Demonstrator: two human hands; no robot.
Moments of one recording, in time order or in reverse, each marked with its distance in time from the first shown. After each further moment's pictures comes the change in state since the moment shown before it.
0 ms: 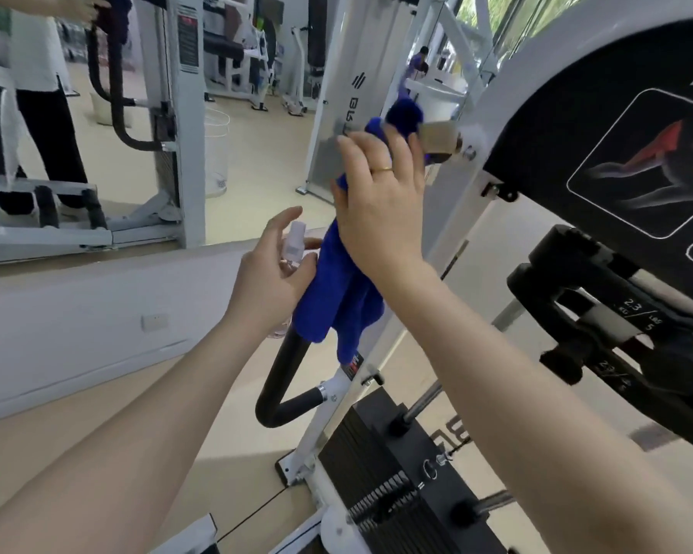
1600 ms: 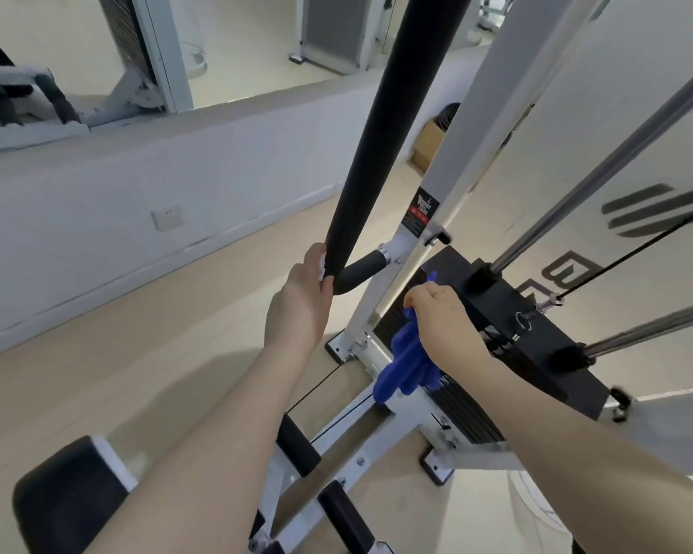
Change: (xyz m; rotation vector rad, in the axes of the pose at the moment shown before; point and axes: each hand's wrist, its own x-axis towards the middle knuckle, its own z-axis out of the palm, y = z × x) left_hand -0.133 -0.240 0.021 0.573 -0.260 -0.181; right_hand -0.353 -0.070 0.043 0.215 -1.073 0.511
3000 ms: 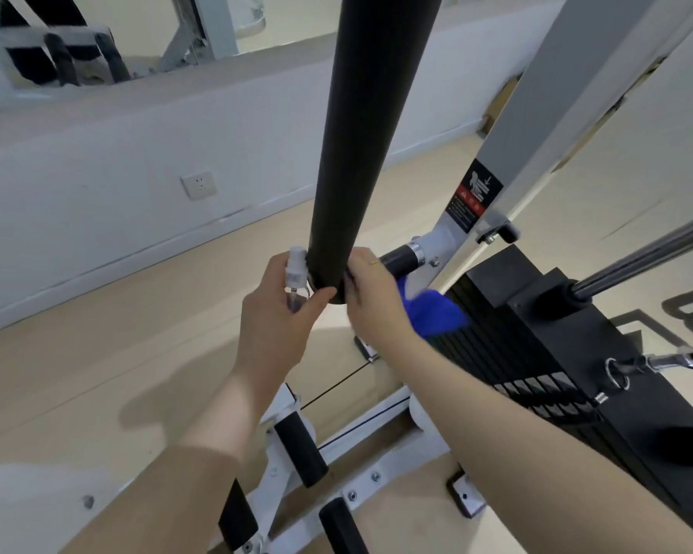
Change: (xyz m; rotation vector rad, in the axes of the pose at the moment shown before) left_hand 0.027 -0.023 0.045 -0.374 0.178 -0.202; right_hand 0.106 -0.025 0.094 0.580 0.066 -0.210
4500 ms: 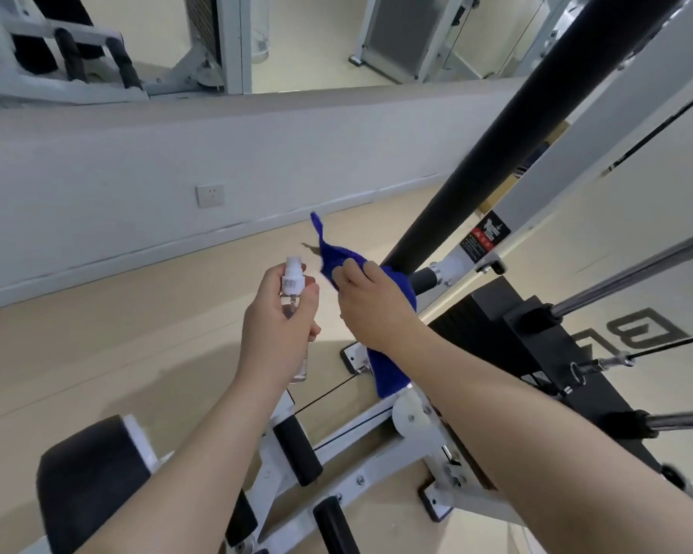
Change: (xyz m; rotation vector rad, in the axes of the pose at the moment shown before) left_hand -0.033 0.007 -0.106 -0.367 0.012 -0.121; right_hand -0.007 -0.101 0.014 -1.430 -0.379 -0.533
